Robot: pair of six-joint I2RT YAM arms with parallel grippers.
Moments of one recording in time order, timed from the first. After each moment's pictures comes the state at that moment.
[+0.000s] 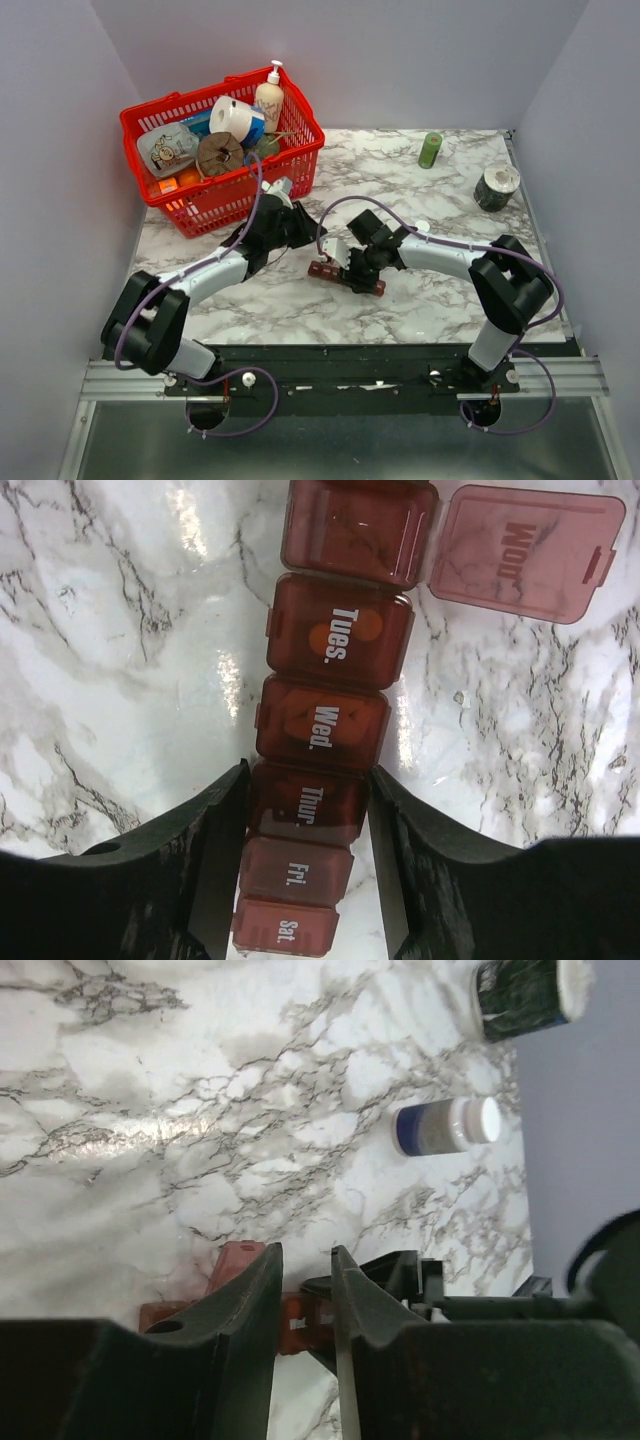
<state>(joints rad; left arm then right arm) -0.52 1.47 0.75 0.24 0.23 -0.81 0.75 1.73 1.02 -0.43 -0.31 -0.63</state>
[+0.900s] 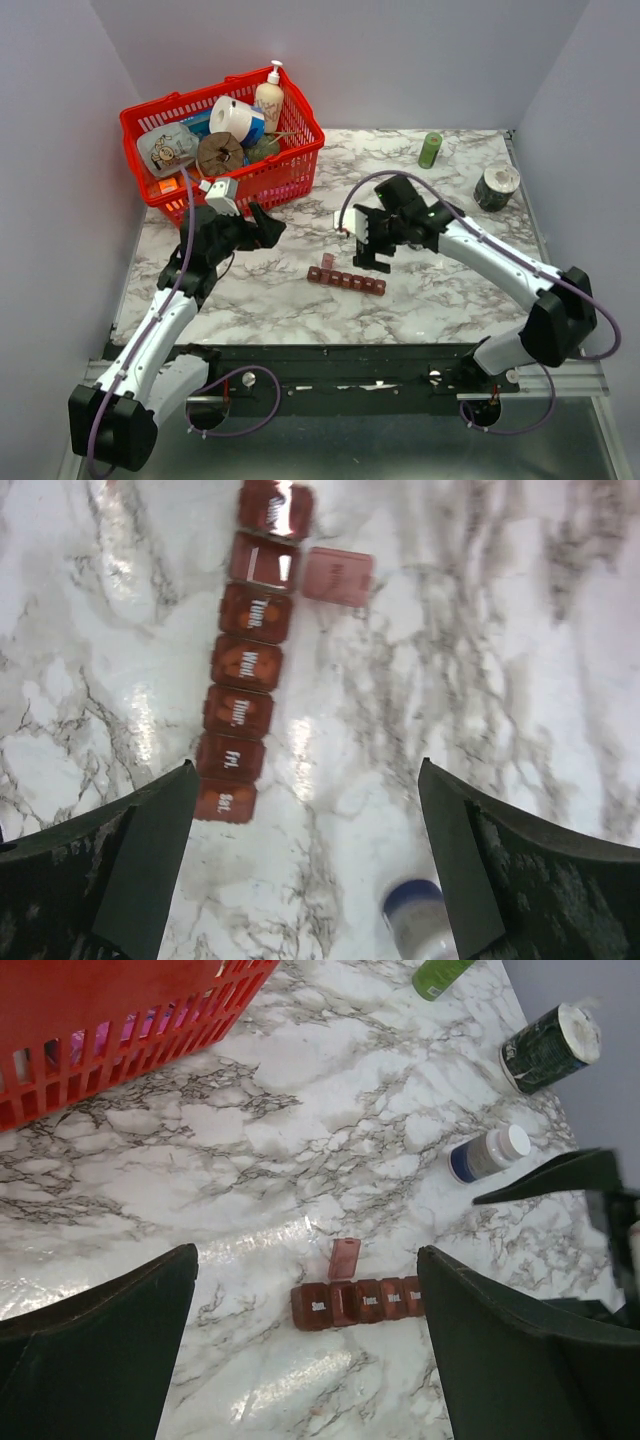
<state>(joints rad) -0.27 0.90 0.66 -0.07 0.27 -0.47 0.67 1.49 1.19 -0.68 -0.36 -0.87</state>
